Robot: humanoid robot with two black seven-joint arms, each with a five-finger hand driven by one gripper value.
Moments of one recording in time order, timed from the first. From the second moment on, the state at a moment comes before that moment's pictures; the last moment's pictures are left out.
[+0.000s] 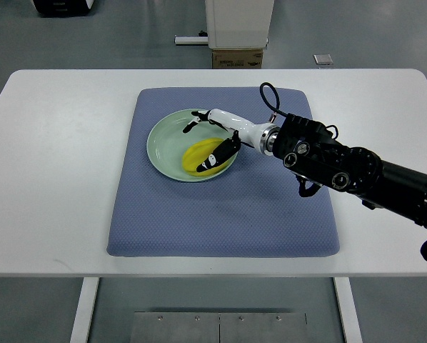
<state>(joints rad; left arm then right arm) -0.02 0.00 -0.10 -0.22 0.09 0.06 -0.21 1.17 0.00 -0.01 0.68 -0.72 0.03 0.19</state>
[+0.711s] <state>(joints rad) -0.02 0.00 -0.10 -0.22 0.09 0.06 -0.21 1.17 -0.04 0.17 0.66 -0.56 0.04 0.19</state>
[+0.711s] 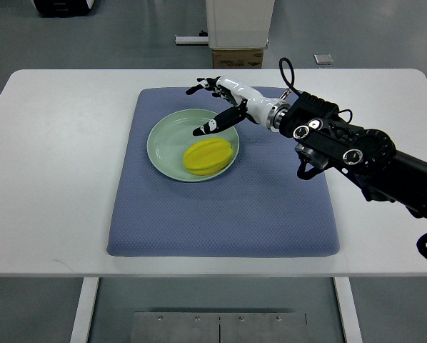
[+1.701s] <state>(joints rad) -0.02 0.00 -0.10 -0.22 0.09 0.06 -0.21 0.97 -0.09 0.72 0.45 -0.32 -0.03 0.10</state>
